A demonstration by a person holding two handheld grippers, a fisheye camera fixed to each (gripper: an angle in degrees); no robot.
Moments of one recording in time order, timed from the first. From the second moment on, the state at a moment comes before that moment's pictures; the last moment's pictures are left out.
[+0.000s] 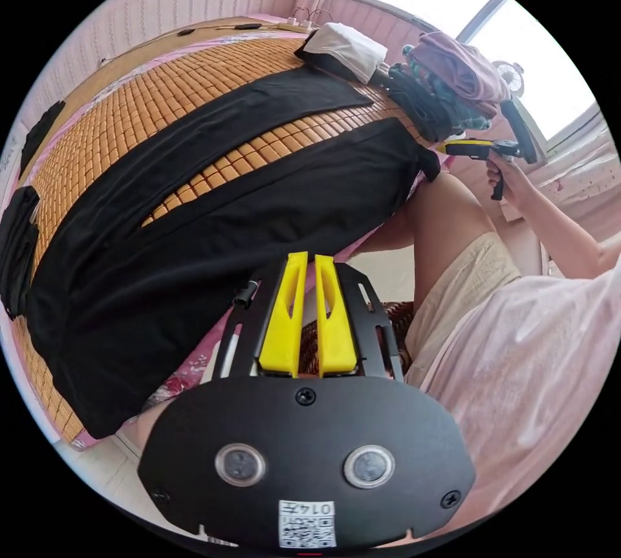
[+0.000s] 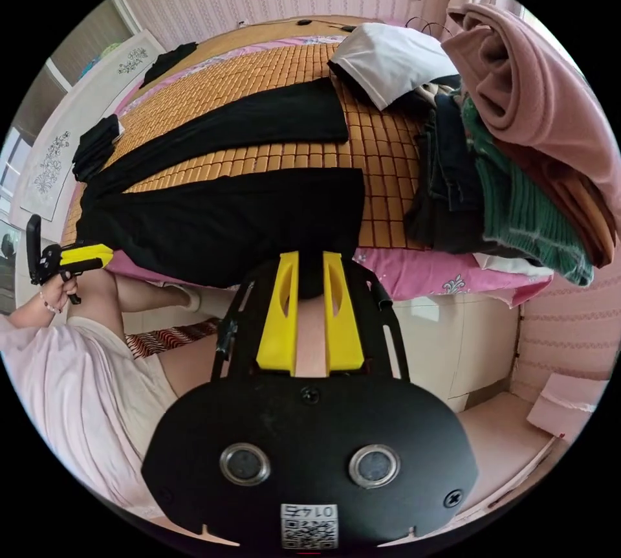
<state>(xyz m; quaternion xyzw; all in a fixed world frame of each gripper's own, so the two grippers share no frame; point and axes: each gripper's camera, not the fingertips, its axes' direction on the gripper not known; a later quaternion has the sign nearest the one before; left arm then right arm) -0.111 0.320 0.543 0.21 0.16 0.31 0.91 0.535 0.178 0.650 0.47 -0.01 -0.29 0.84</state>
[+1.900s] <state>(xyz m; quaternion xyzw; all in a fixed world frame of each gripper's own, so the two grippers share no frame) 0.006 0.134 0.463 0.22 0.14 0.37 0.89 0.529 0.185 0.599 0.53 0.00 -0.27 0.80</state>
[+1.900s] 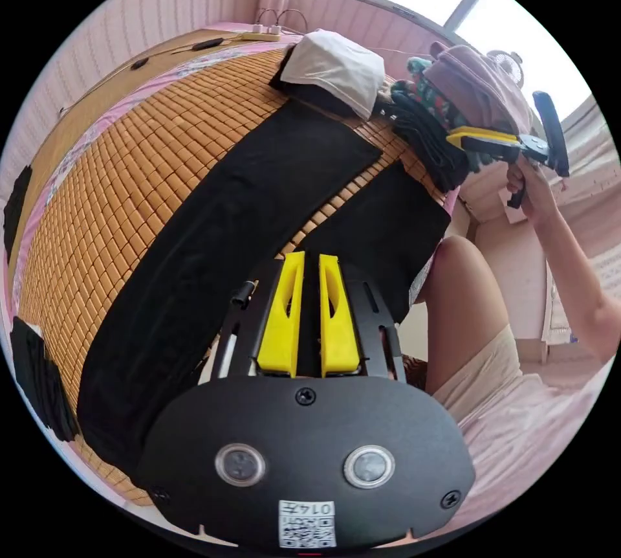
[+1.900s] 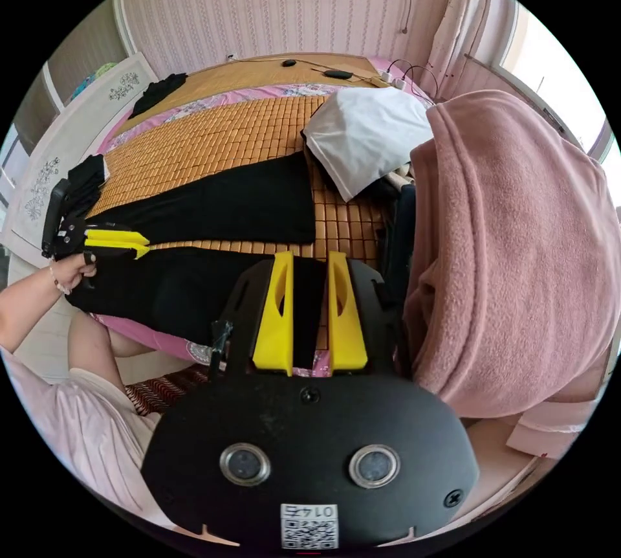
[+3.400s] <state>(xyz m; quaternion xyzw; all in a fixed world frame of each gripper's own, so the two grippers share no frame) -0.377 0.285 0.524 0.28 0.16 0.04 0.95 0.203 0.141 0.715 0.47 0.19 -0.38 0.77</state>
